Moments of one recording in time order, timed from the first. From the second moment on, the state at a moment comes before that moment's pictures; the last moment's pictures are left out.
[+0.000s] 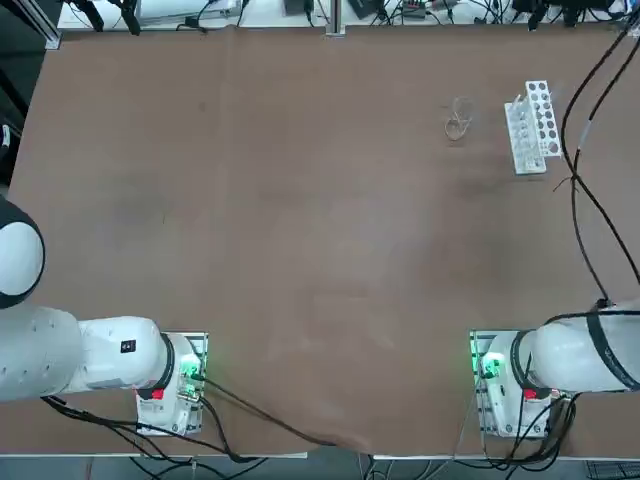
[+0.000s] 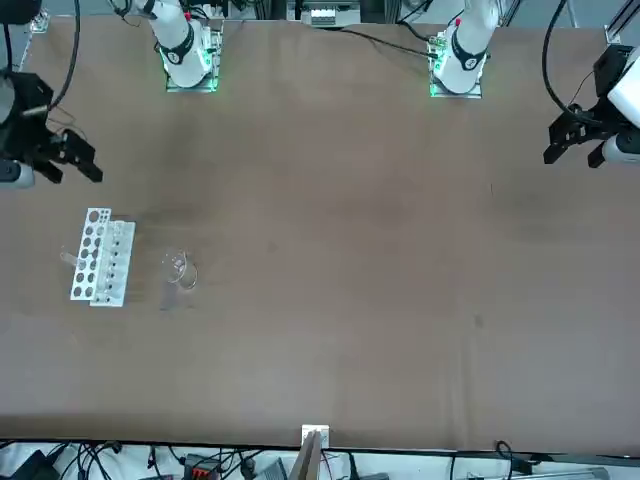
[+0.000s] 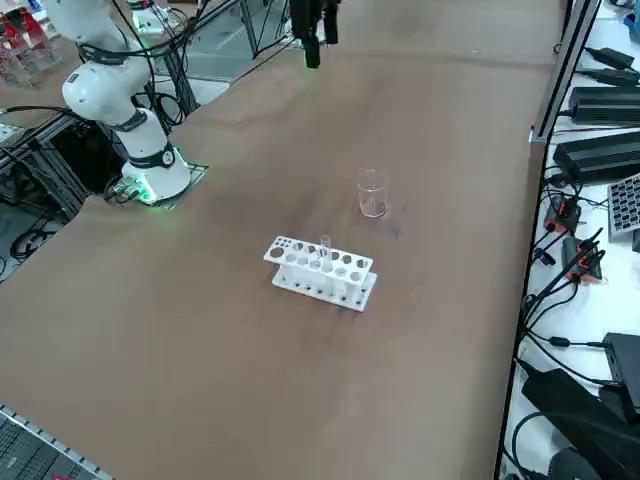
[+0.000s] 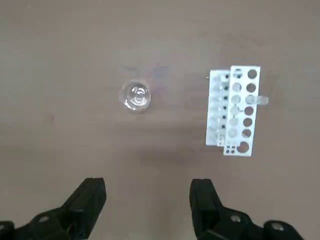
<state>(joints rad) 0.10 -0.01 -0.06 -1.64 0.01 1.62 -0.01</state>
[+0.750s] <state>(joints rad) 0.10 -0.07 -0.08 -1.68 0.00 1.59 -0.05</state>
